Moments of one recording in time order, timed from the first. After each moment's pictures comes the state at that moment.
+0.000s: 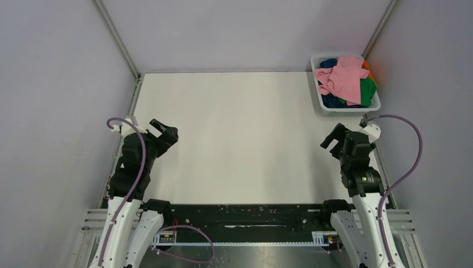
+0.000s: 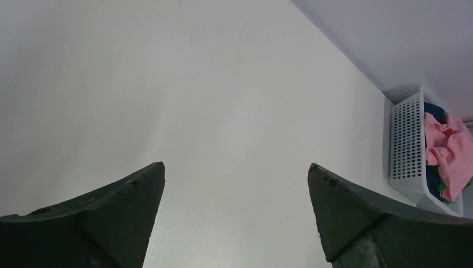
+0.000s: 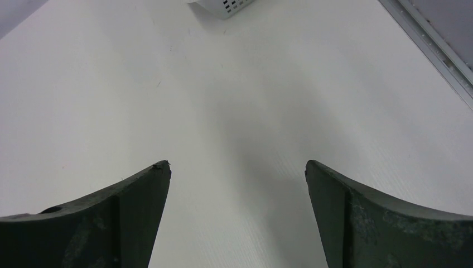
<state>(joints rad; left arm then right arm) -0.13 0.56 0.75 -0.59 -0.16 -0.73 0.06 0.57 0.68 -0.65 0.32 0.51</state>
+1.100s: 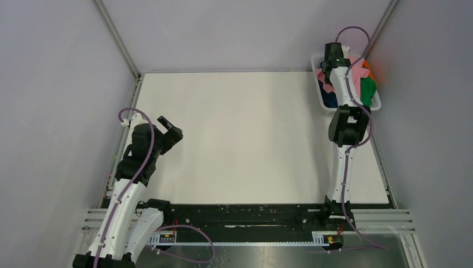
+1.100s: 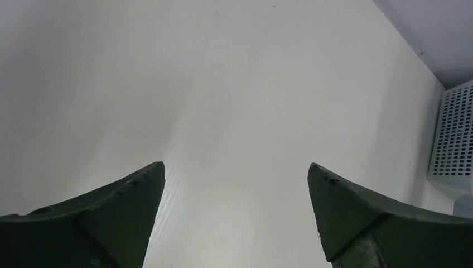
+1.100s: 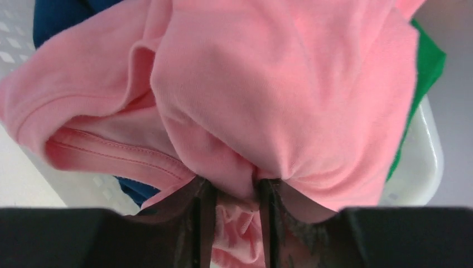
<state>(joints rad) -0.13 0.72 0.74 -0.58 -0.16 -0.73 -0.04 2.42 2.35 -0.82 0.54 0.13</state>
